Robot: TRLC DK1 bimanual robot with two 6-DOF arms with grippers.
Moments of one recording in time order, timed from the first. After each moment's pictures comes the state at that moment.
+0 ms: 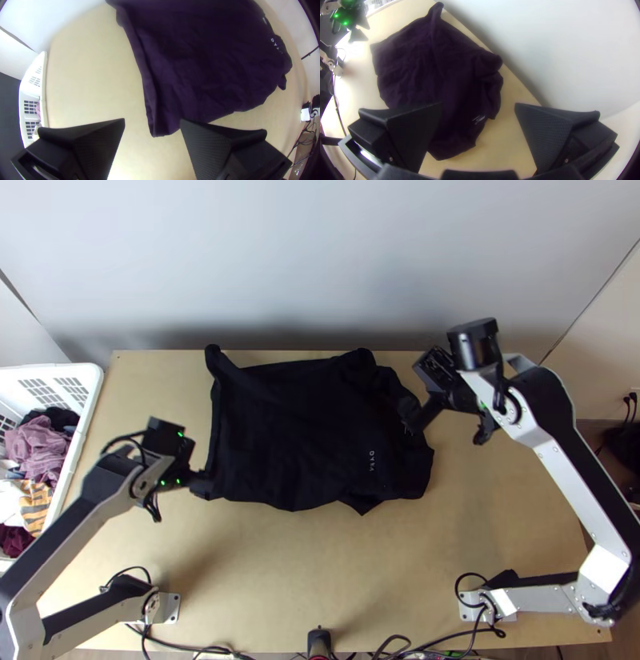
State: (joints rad) left arm -0.31 1.15 0.92 -0.86 -0.13 0.01; right arm 0.50 1.47 1.71 -1.03 0.08 -0.40
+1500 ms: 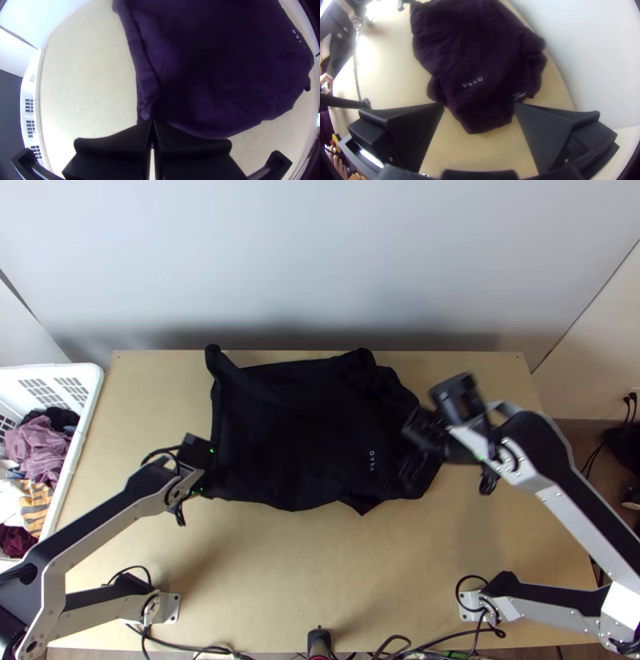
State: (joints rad) left arm -0.40 1.30 0.75 -0.58 -0.25 -0.06; right arm 0.65 1.30 1.47 -1.16 0.04 -0.40
